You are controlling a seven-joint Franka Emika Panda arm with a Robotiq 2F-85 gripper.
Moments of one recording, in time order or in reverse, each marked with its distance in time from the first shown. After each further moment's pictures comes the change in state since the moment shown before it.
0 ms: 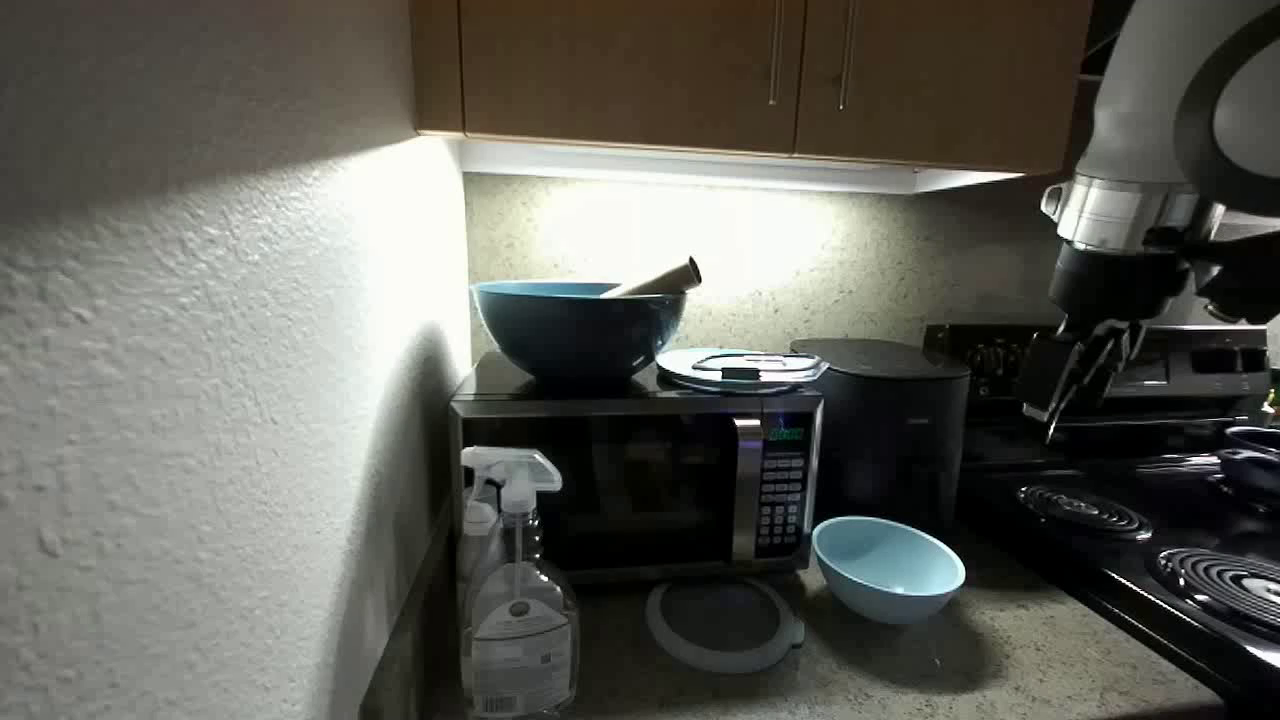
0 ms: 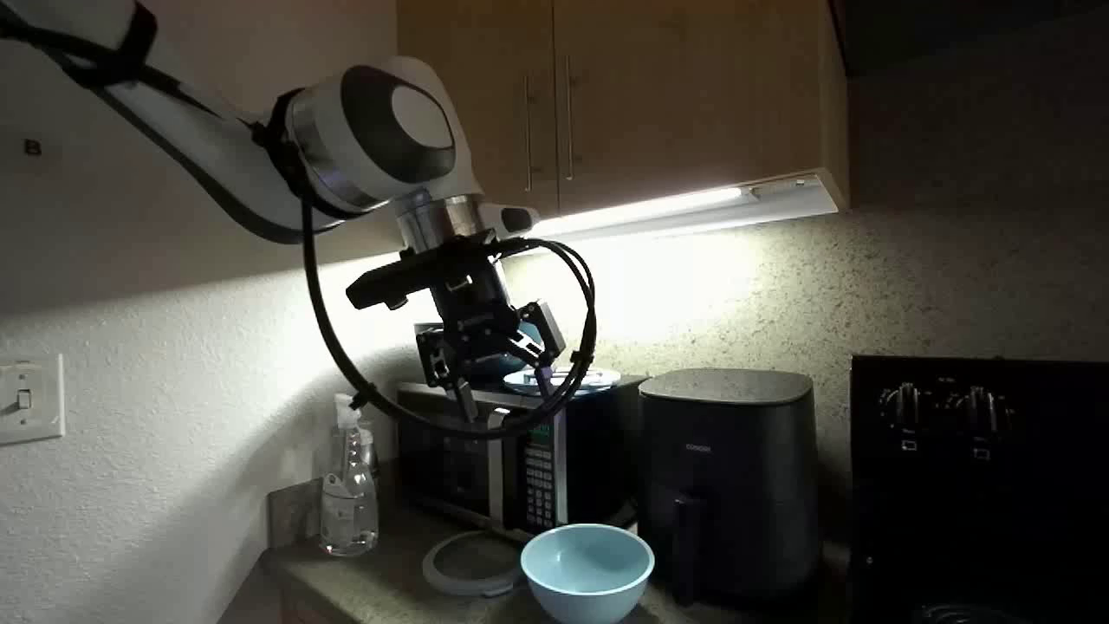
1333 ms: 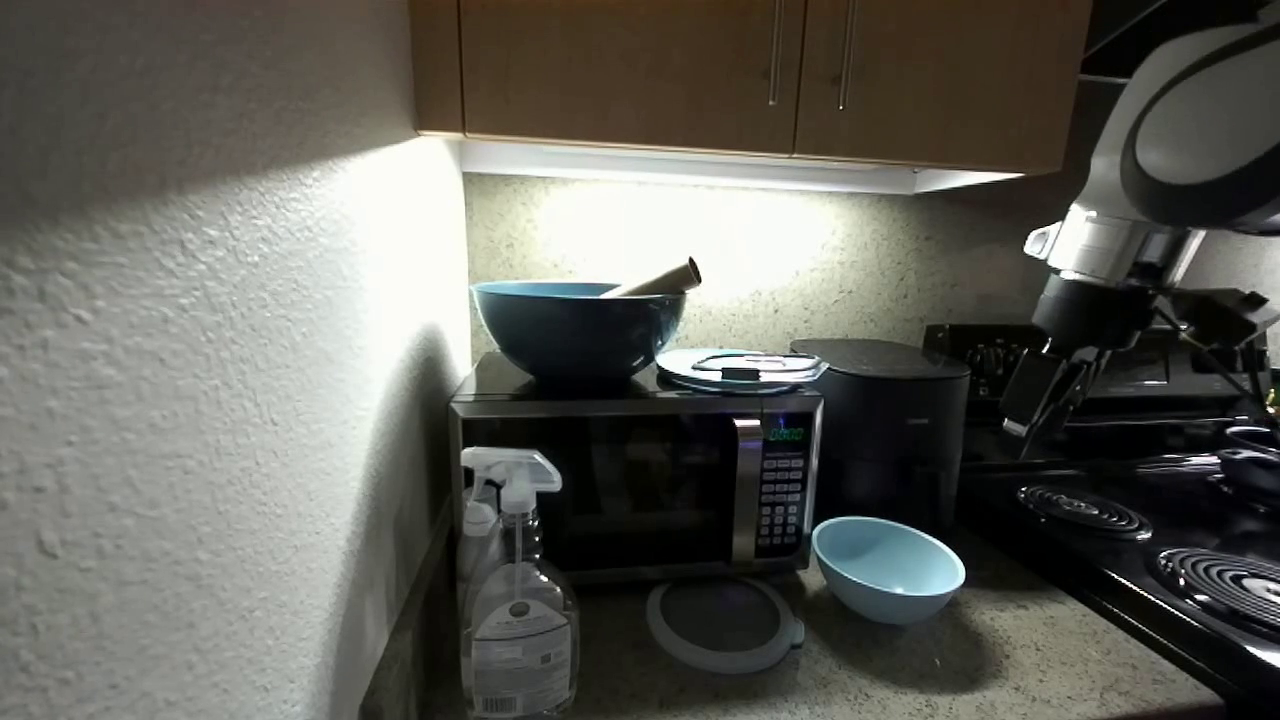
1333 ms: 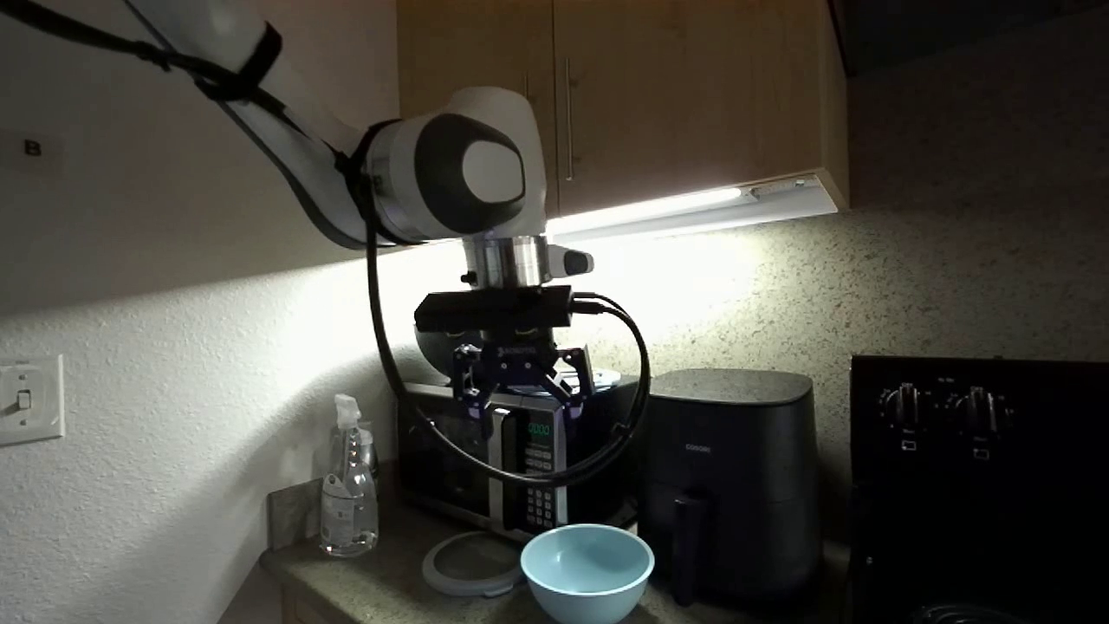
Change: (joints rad) arm 0.111 0.154 -0.220 0.054 0.214 0.083 -0.318
